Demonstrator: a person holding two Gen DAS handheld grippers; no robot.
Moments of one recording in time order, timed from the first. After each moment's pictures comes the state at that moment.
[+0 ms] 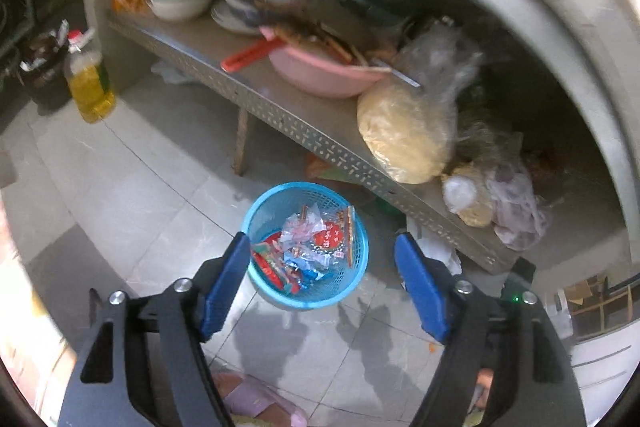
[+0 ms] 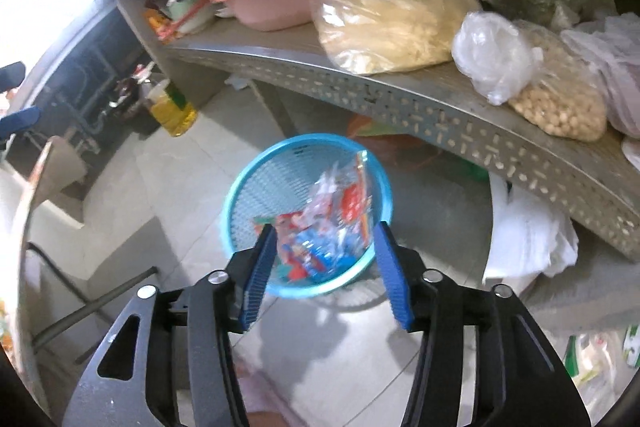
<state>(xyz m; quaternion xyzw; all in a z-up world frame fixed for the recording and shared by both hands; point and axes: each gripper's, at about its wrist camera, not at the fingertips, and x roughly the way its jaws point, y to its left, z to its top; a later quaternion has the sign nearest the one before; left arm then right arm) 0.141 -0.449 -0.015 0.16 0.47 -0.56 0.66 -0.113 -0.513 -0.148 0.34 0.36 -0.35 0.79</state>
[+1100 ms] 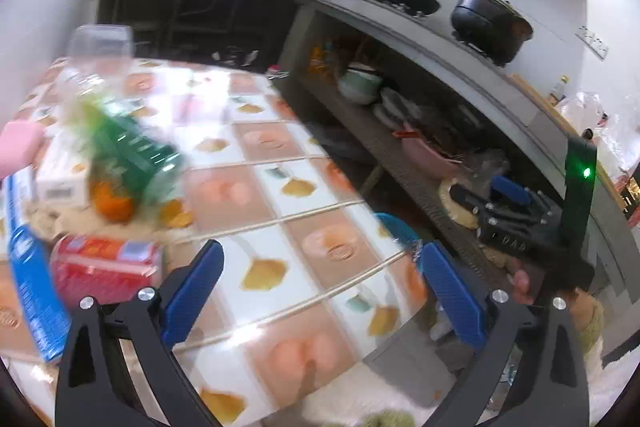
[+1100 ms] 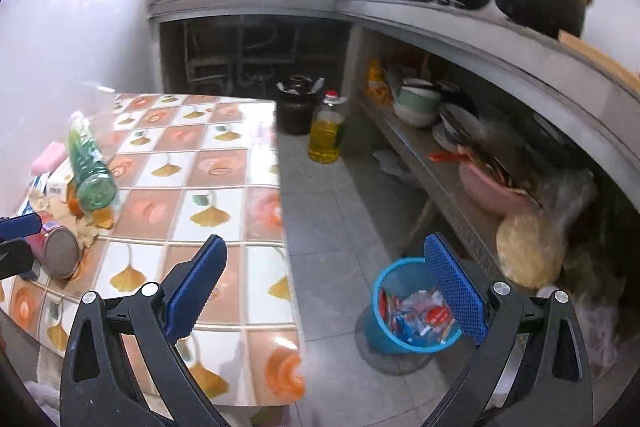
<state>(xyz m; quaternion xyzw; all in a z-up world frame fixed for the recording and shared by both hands) 0.078 -0.028 0.024 -0.04 0.39 -0.39 0.83 -0.010 -0.276 0.033 0.02 0.33 -0.17 0.93</state>
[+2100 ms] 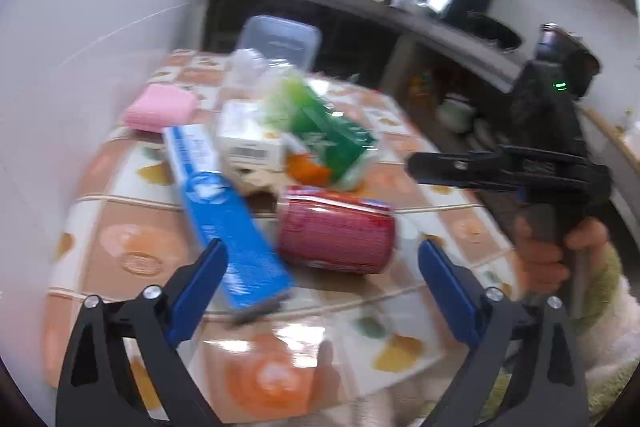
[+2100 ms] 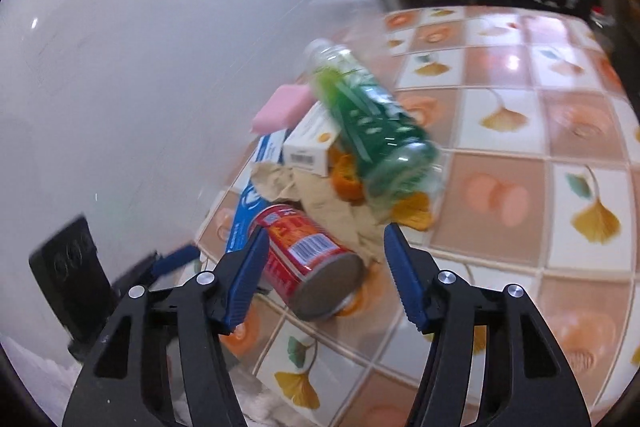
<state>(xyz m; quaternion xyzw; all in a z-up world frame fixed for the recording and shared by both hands) 0.091 0.105 -0.006 -0.04 0.37 -0.24 0.90 0.138 -0.114 0.004 0.15 0.44 0.28 0.84</state>
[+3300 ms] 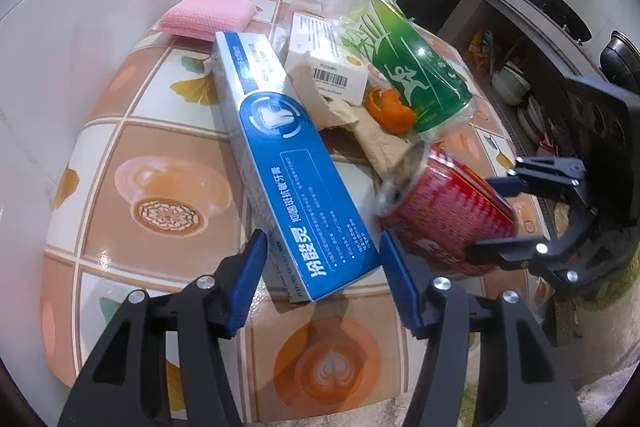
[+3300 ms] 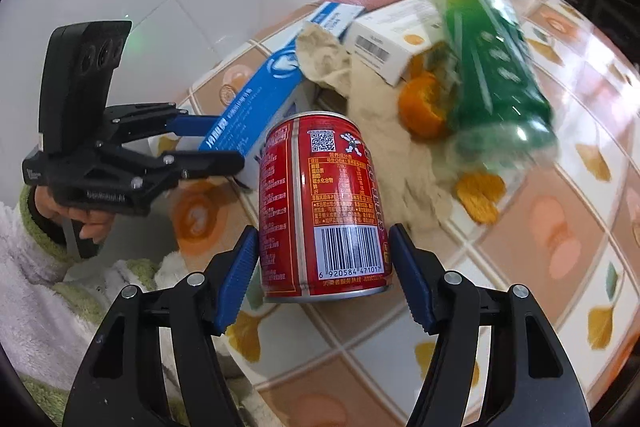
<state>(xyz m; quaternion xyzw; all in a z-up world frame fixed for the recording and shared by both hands) 0.144 0.123 -0.047 -0.06 0.50 -0.18 0.84 0.138 -0.056 -0.036 -0.07 0.53 0.37 0.76</state>
